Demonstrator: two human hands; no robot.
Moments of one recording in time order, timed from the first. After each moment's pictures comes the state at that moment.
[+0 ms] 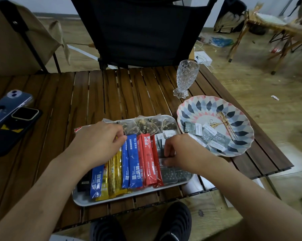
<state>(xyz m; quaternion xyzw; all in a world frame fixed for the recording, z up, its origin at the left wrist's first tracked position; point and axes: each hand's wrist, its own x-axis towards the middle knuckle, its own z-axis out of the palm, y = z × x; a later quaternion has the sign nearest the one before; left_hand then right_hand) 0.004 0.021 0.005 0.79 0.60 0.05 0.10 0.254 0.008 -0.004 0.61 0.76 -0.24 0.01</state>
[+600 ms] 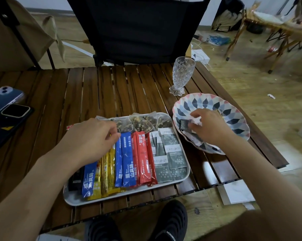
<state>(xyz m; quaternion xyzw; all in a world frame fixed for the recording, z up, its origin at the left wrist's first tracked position) 0.004 0.024 0.002 0.79 0.60 0.05 0.10 0.336 0.057 -0.007 0.72 0.68 -0.10 -0.06</state>
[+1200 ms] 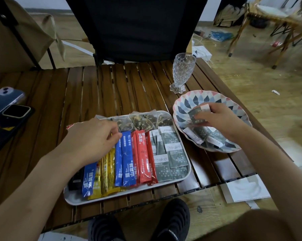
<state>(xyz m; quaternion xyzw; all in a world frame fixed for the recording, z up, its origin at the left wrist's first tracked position) 0.010 0.024 0.001 0.80 0.60 0.03 0.09 0.353 0.061 0.005 0.65 0.55 -0.42 -0.31</state>
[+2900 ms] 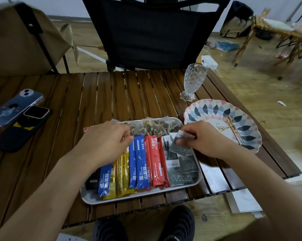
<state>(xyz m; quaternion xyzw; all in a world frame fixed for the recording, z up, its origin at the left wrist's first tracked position) 0.001 0.018 0.011 0.79 0.60 0.06 0.10 0.283 0.033 0.016 0.59 0.76 -0.27 -0.10</state>
